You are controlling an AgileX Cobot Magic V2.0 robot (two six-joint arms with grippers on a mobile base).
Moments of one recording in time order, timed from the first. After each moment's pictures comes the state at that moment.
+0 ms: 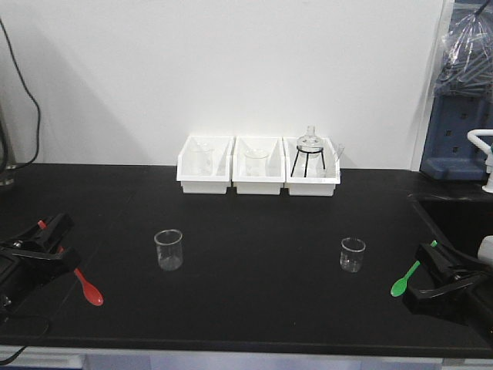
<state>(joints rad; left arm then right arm) -0.14 1.48 -0.65 0.12 -0.89 -0.47 0.07 1.31 -0.54 -0.21 -0.66 0.29</state>
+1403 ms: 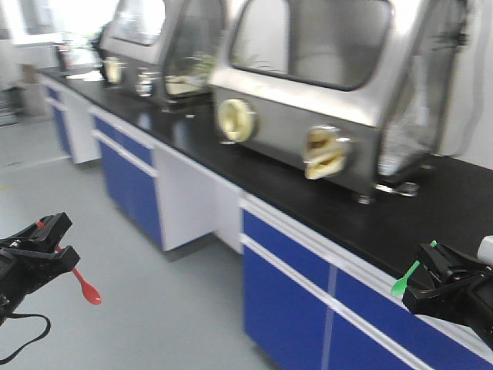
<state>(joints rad) -0.14 1.48 -0.65 0.12 -0.89 -0.47 0.07 1.31 -0.54 -0.21 -0.66 0.29</state>
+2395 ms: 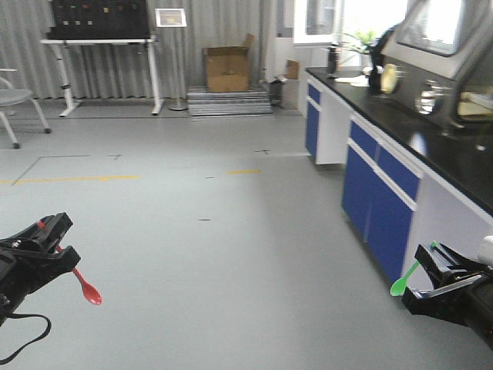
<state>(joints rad) -0.14 1.48 -0.65 0.12 -0.89 -0.47 0.07 1.31 -0.54 -0.21 -0.66 0.29</state>
